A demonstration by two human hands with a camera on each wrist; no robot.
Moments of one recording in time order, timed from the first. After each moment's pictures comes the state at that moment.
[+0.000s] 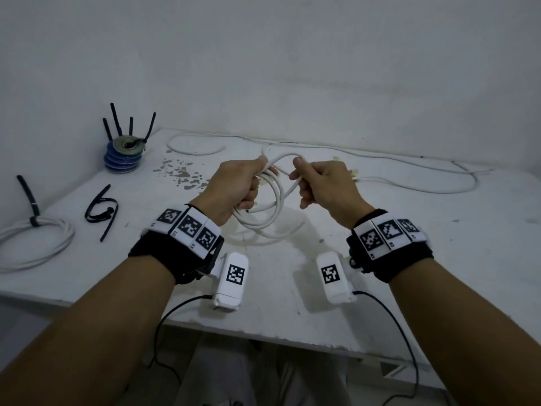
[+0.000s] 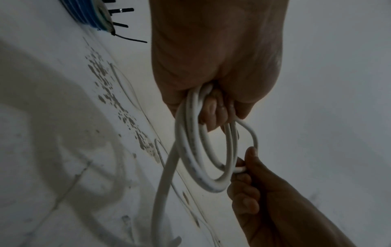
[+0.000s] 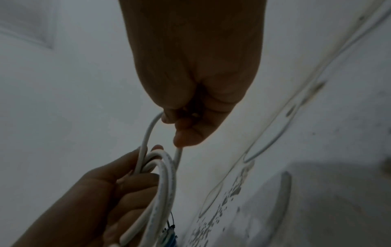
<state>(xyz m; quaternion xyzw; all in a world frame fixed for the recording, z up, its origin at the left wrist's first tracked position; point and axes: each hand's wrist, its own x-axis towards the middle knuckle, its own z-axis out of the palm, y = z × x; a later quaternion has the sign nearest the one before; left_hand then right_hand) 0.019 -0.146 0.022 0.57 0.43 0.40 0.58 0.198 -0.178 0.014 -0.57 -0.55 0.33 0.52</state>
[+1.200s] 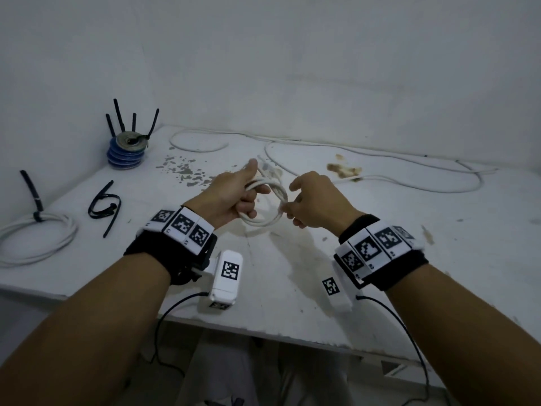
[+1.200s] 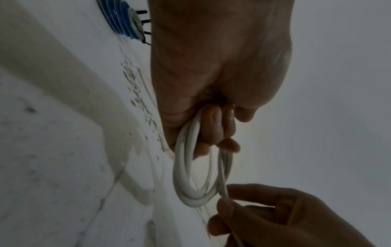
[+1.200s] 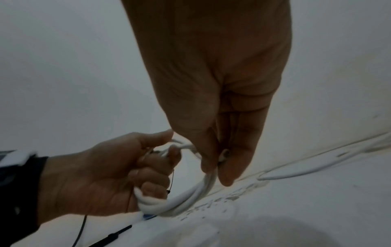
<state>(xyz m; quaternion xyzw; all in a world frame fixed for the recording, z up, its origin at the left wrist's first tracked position) 0.005 -0.133 0.000 0.54 0.42 0.33 0.65 0.174 -0.188 0.010 -0.70 -0.65 0.19 0.24</state>
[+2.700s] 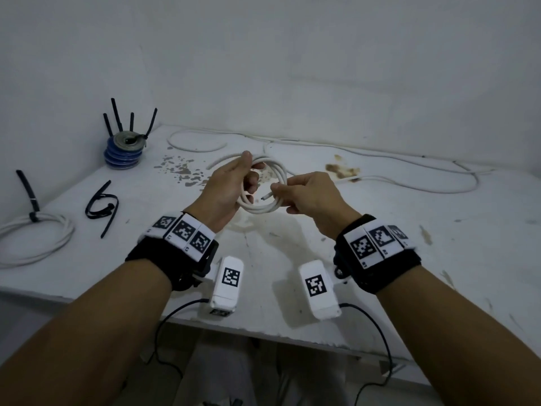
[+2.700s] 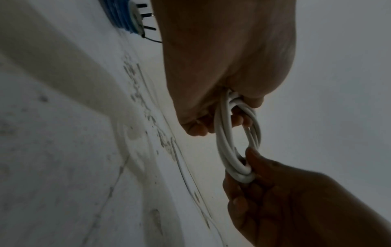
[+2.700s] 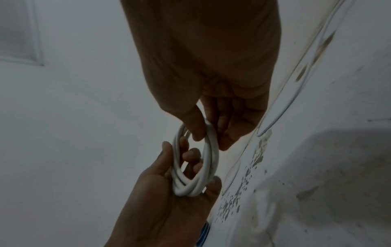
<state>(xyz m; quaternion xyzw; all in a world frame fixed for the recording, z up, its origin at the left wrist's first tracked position) 0.011 -0.136 -0.003 0.53 0.36 0.48 0.60 0.168 -0.187 0.009 -0.61 -0.51 0.38 0.47</state>
